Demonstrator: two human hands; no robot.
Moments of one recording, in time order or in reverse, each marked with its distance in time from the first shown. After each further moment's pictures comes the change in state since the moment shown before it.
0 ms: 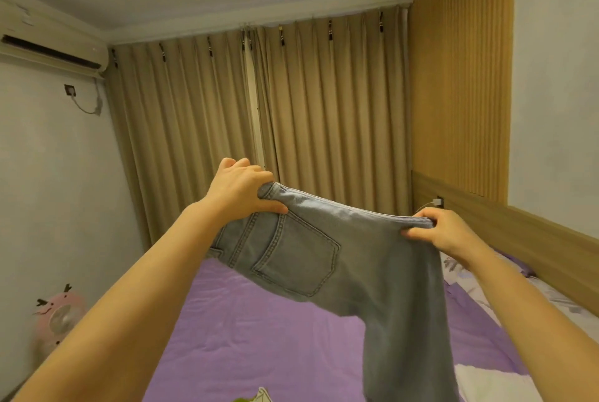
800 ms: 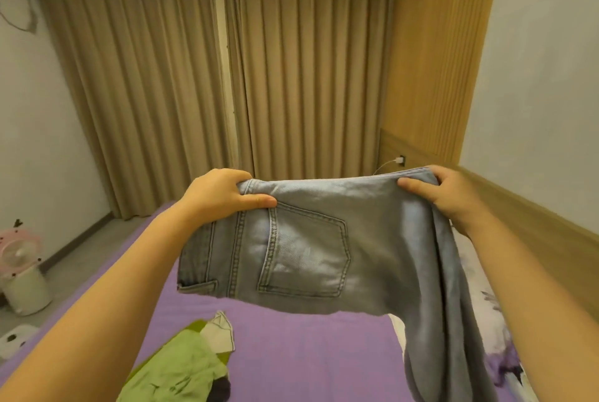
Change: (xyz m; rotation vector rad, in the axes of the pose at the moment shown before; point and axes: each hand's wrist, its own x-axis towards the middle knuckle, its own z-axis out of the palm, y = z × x) left_hand -0.064 0.103 0.024 -0.660 -0.186 -0.267; right_hand -0.054 0.034 -0.073 0.237 0.061 0.000
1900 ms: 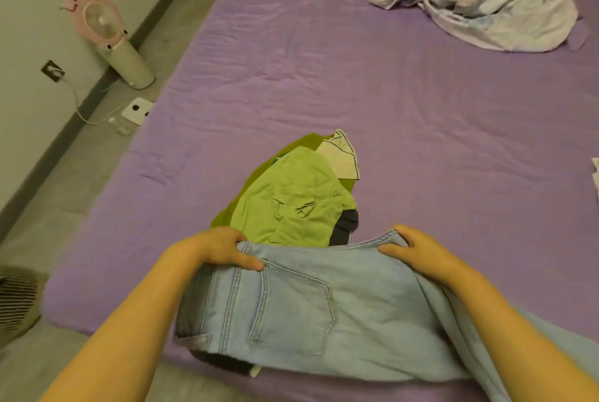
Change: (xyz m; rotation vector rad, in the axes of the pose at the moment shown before) left_hand -0.278 -0.393 0.238 -0.150 -1.216 -0.741; right_hand -0.158 0.309 0.430 -0.367 -1.026 0.613
